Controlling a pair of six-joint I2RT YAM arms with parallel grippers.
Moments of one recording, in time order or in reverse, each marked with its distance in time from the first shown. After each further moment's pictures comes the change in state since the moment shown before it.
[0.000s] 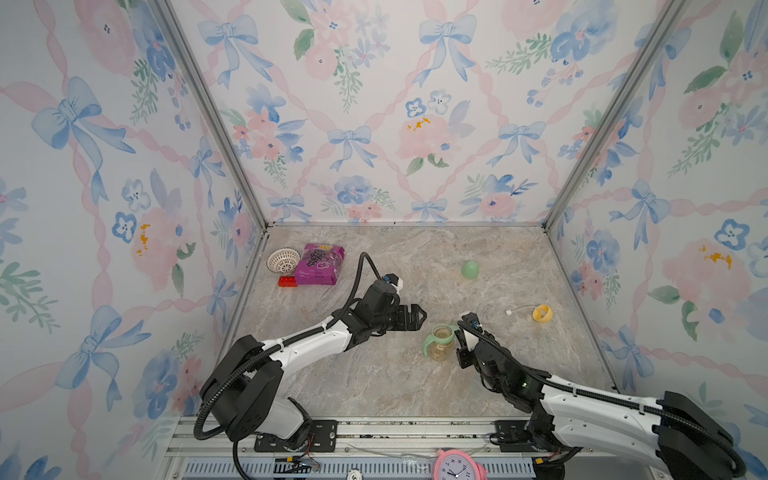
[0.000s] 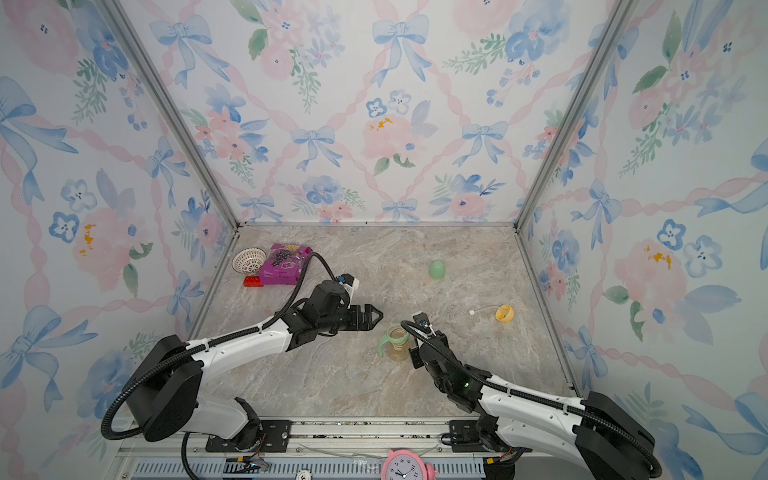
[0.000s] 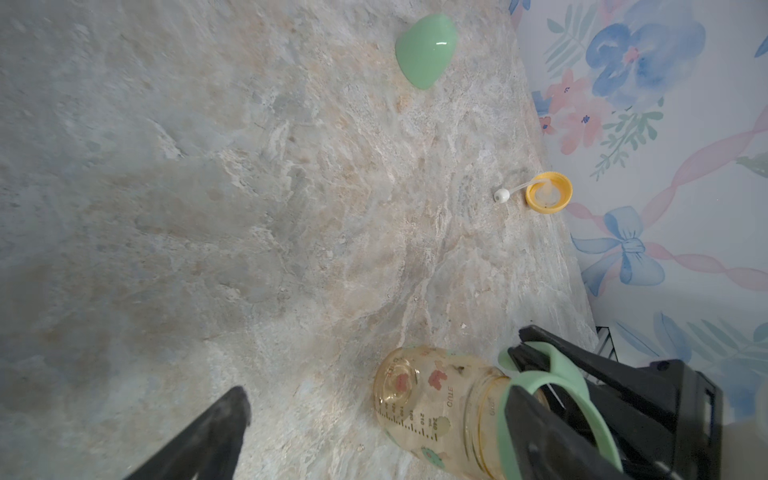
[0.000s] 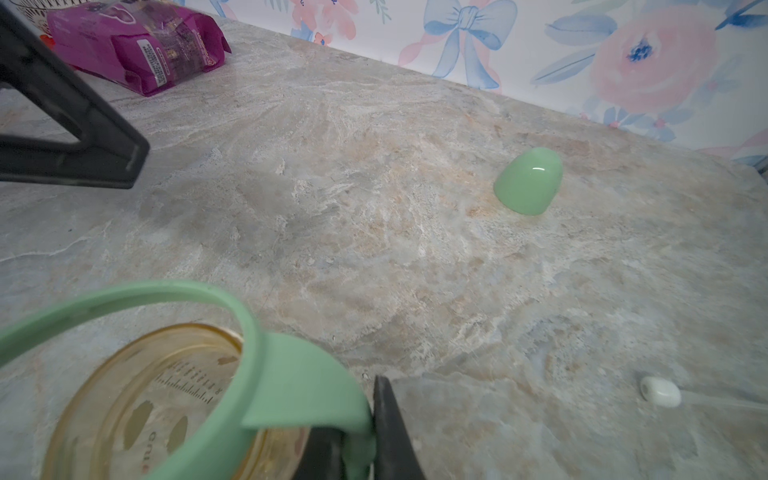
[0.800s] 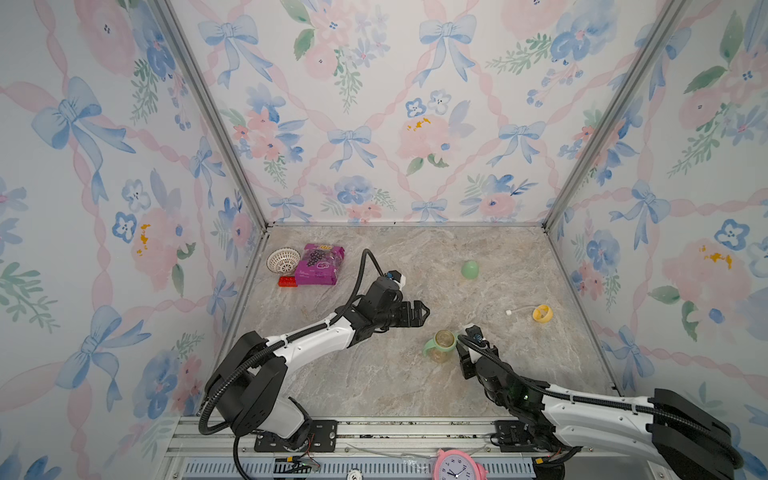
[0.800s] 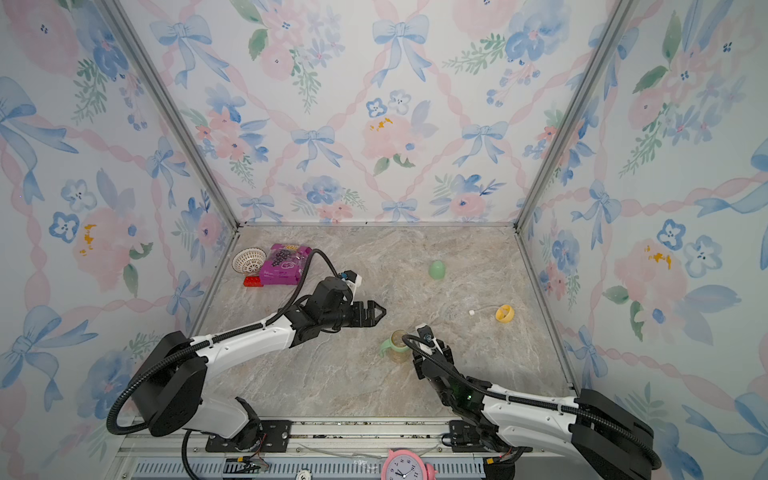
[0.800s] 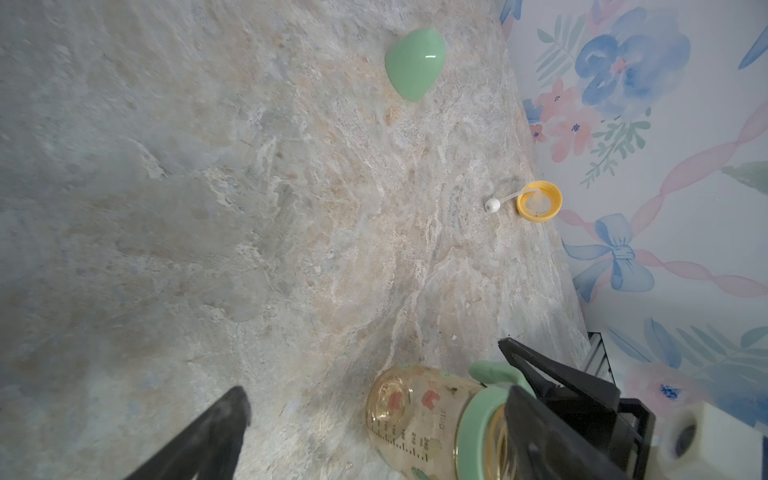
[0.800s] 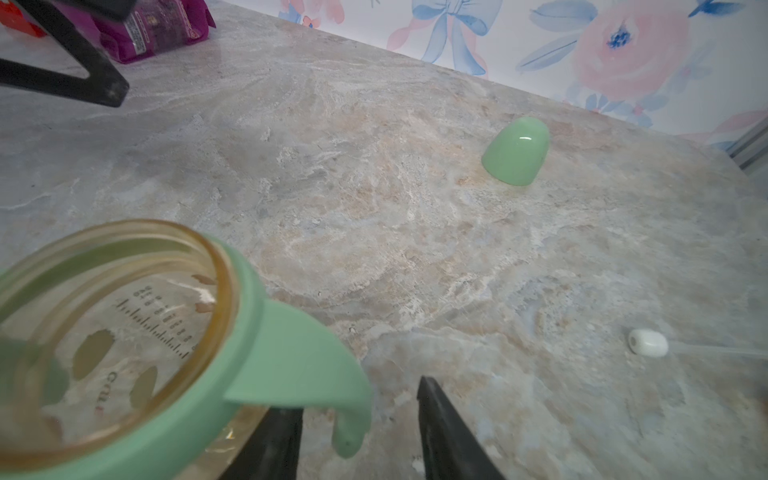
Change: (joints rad) left arm -0.001 0.029 0.041 0.006 0.003 -0.003; right arm 0.077 -0.034 -0.135 0.102 0.103 0.040
